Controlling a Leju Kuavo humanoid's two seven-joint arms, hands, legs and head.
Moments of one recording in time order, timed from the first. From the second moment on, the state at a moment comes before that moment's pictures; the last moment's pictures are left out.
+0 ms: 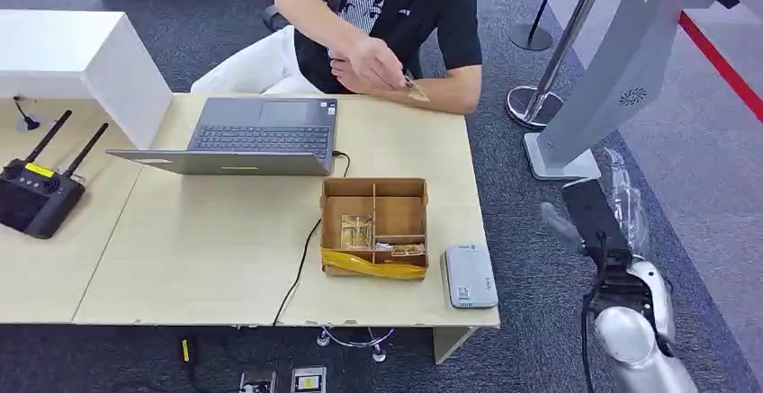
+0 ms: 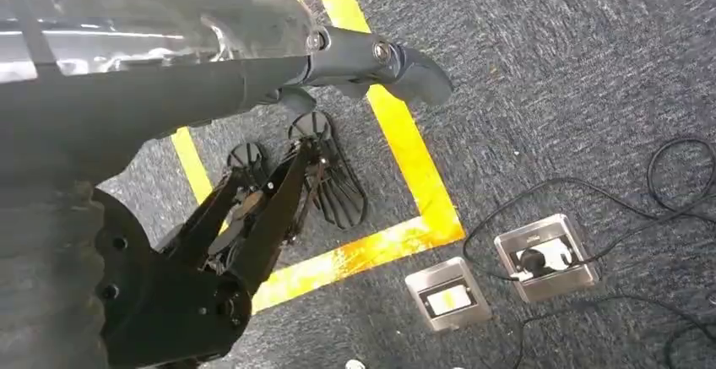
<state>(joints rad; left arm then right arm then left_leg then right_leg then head) -0.03 0.05 -0.12 -0.29 1.26 -0.02 -0.32 -0.13 -0.33 0.17 -1.53 0.46 -0.21 0.19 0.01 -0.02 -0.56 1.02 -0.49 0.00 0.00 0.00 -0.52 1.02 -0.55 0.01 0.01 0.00</state>
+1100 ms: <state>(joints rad) -0.08 0.07 -0.26 -0.24 1.24 -0.06 -0.31 -0.42 -0.38 0.47 -1.79 1.22 -0.05 0.50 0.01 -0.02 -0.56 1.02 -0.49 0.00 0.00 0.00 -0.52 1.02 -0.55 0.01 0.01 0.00</state>
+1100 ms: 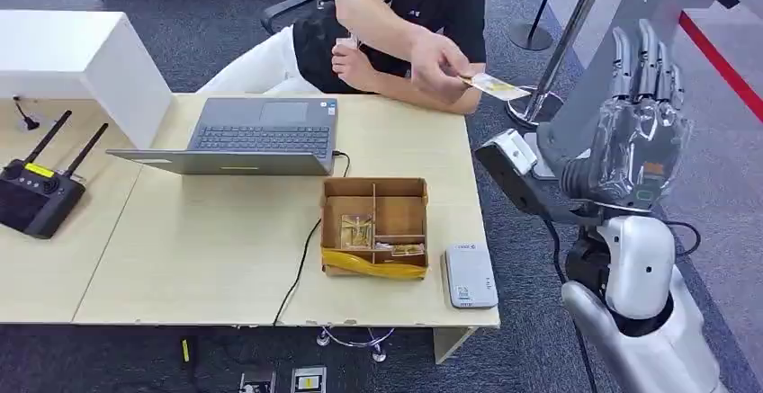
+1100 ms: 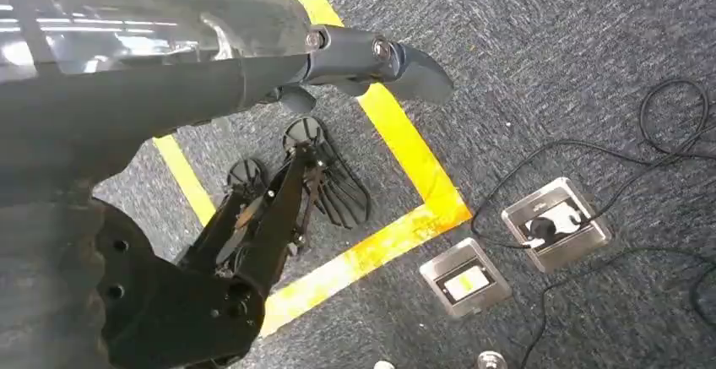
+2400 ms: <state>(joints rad) -0.08 0.07 -0.28 -0.22 1.24 -0.07 -0.32 -0.51 -0.33 0.61 -1.67 1.01 0.10 0.46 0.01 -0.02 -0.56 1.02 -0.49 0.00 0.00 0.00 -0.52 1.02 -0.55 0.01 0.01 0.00</state>
